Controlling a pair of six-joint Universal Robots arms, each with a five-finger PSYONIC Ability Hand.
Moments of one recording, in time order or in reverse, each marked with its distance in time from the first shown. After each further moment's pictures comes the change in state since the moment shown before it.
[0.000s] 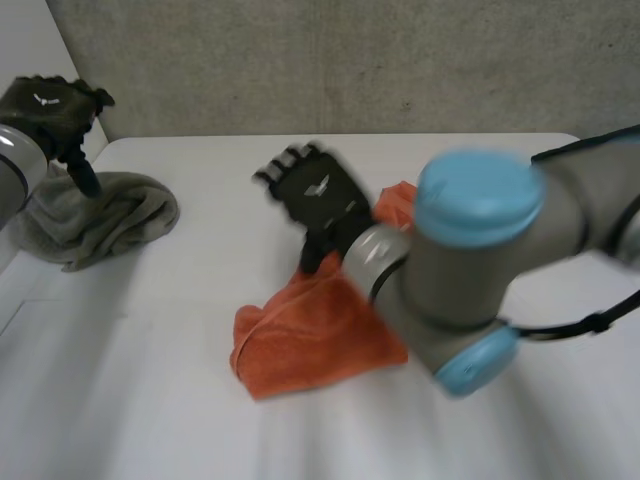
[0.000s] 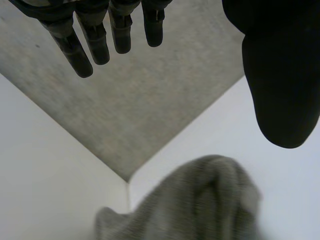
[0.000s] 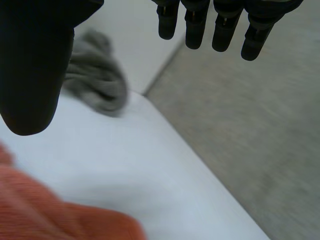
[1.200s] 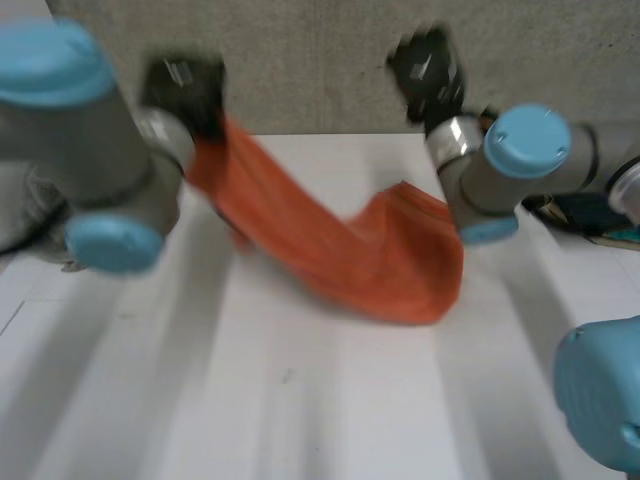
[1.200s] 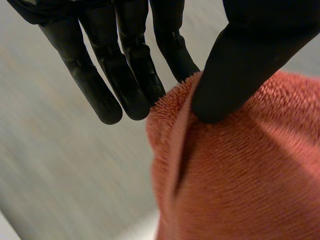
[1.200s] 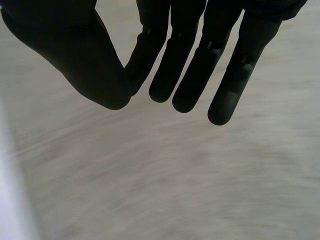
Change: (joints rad) left arm -0.369 -0.211 0.289 0.204 -0.238 -0.201; right arm -0.284 0.480 -0.674 -0.327 -0.010 -0.342; left_hand 0.954 0.986 0.978 1.001 0.910; right_hand 0.933 0.977 0.978 0.982 0.945
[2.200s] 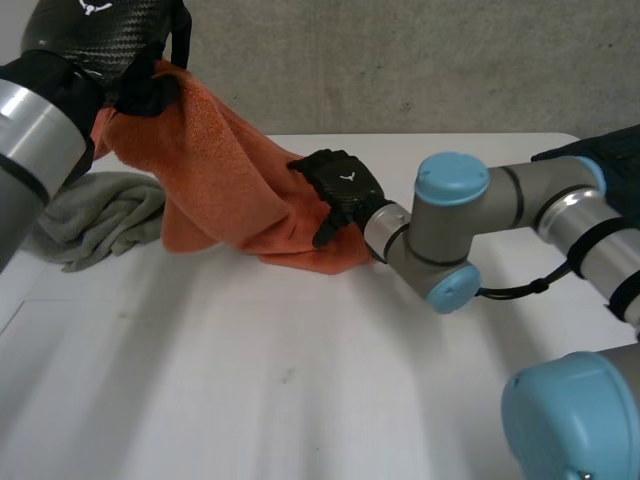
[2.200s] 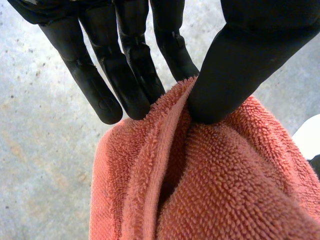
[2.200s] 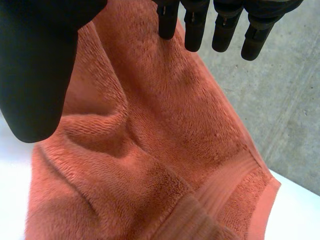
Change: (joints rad) left arm 0.128 0.583 -0.543 0.063 0.378 0.014; right arm 0.140 0.123 -0.023 0.408 -0.157 0.636; left_hand 0.000 0.006 0.007 0.002 0.000; right_hand -0.932 -0.950 -0.973 -0.981 -0.942
